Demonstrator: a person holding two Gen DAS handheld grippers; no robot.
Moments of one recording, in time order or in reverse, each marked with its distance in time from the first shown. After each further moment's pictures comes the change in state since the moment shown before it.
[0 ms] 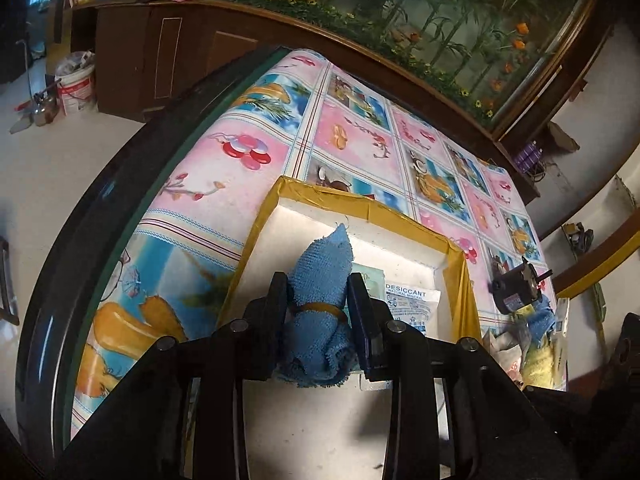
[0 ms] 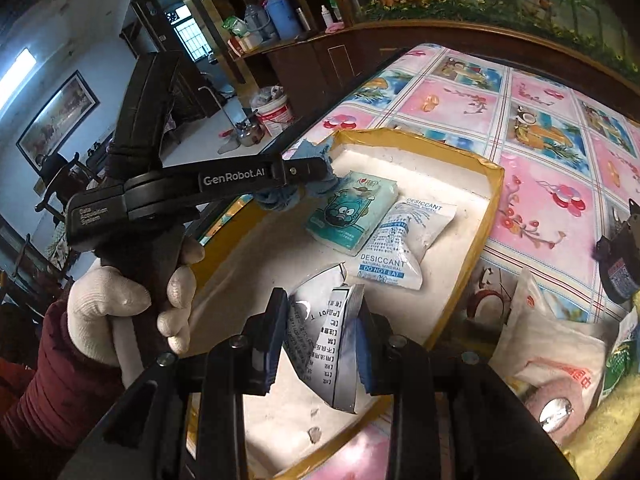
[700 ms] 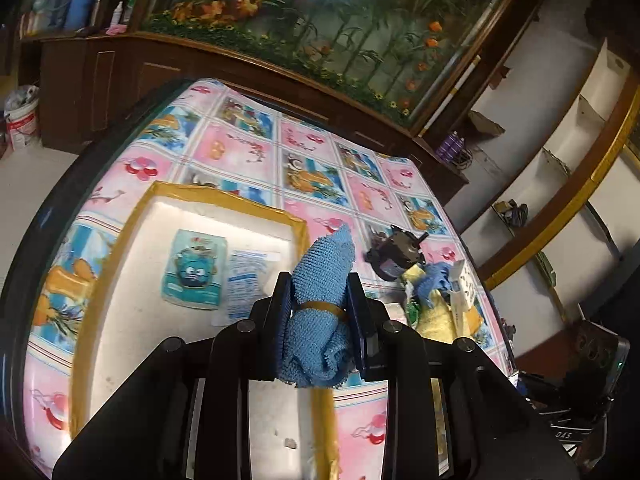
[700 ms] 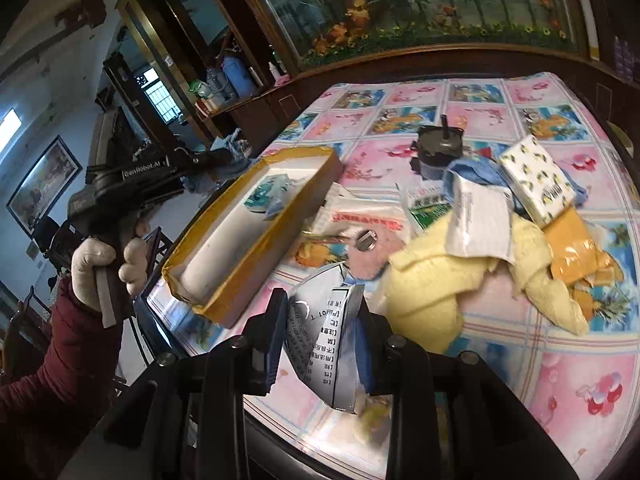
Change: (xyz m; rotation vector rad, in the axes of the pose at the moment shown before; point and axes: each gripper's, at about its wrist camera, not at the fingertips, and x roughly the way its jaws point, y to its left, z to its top) left arm -0.074 -0.088 -0.042 0.123 -0.071 -0.208; right arm -0.171 -0.069 -0.110 0.140 -0.176 -0.013
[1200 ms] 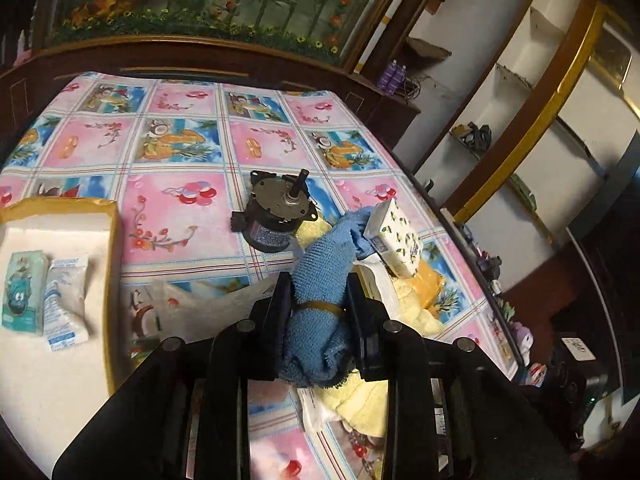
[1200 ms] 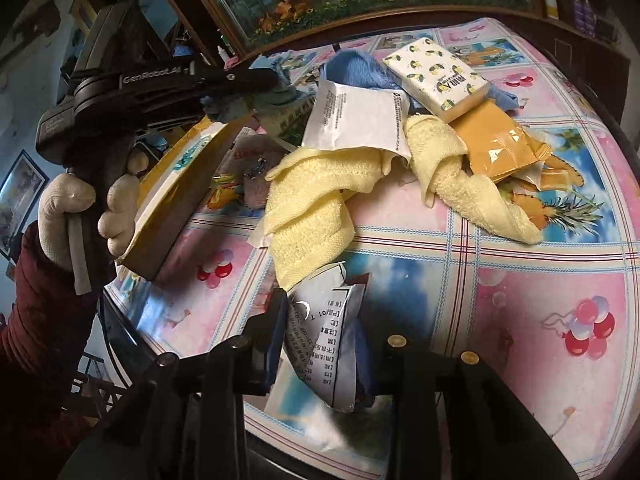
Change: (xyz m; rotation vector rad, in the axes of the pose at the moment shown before) left arm 0.096 -0.134 -0.022 0.209 0.159 -0.130; right arm -0.023 -0.075 -0.070 0.114 0.061 -0.112
